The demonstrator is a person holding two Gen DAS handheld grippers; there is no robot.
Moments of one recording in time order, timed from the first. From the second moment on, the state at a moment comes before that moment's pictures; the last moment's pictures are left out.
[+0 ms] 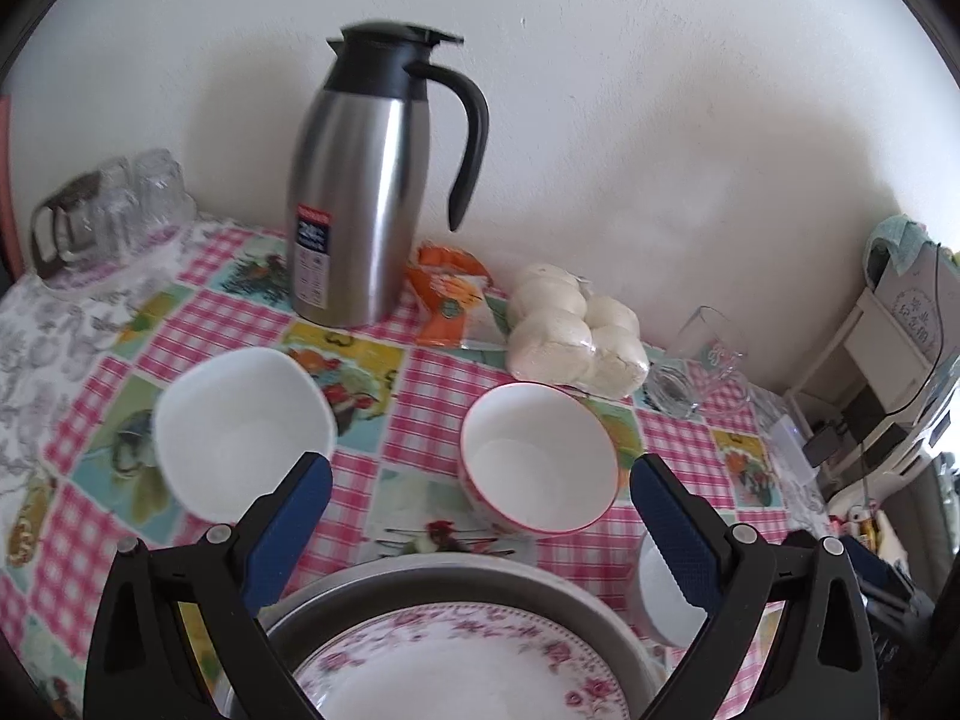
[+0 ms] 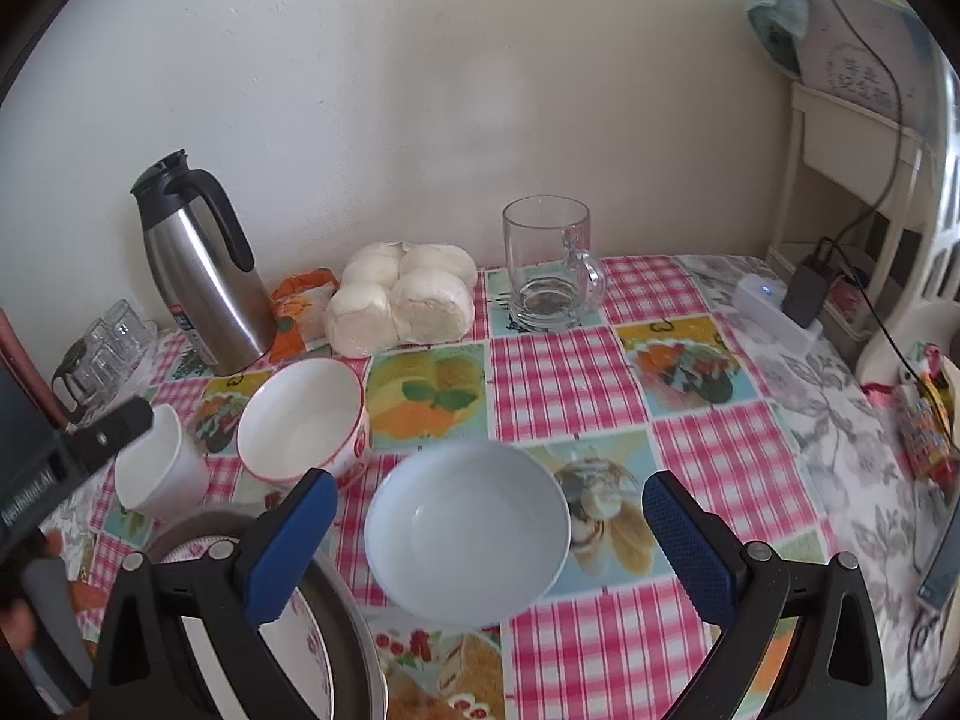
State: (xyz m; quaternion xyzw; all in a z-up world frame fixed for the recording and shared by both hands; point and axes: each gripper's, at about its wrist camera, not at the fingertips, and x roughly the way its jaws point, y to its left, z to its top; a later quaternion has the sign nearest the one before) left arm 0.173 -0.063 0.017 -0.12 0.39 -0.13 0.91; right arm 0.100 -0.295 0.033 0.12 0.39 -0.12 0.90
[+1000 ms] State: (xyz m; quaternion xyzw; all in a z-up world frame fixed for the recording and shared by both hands) left arm 0.242 -0.080 -0.005 -0.15 0.45 -0.18 0.86; right arm 0.220 -0.283 0.045 0.07 0.45 -0.11 0.89
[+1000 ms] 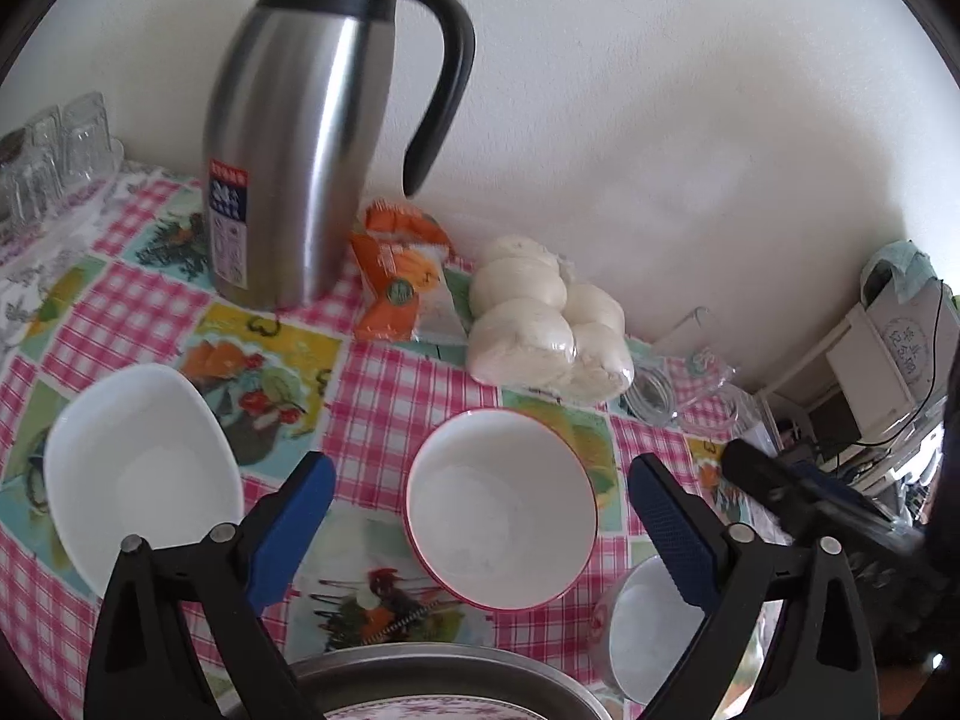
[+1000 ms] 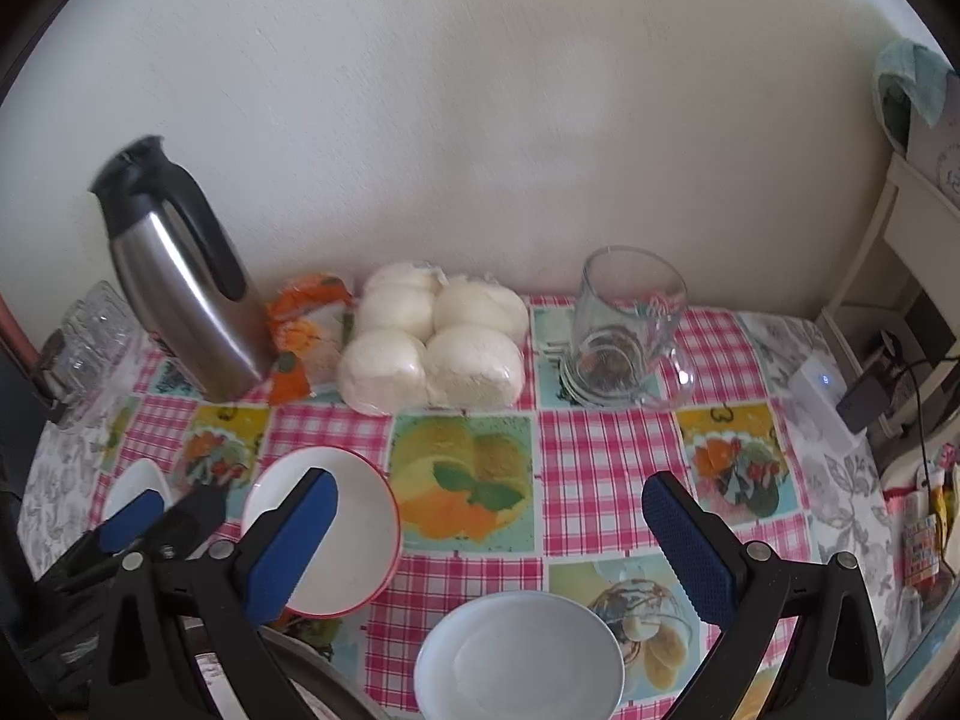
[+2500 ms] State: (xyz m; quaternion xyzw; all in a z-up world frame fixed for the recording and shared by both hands) left arm 0.266 -0.098 -0.075 -0.11 0.55 -0.17 0.81; right arm 0.255 -0.232 -0.074 0.10 0.56 -0.05 0.82
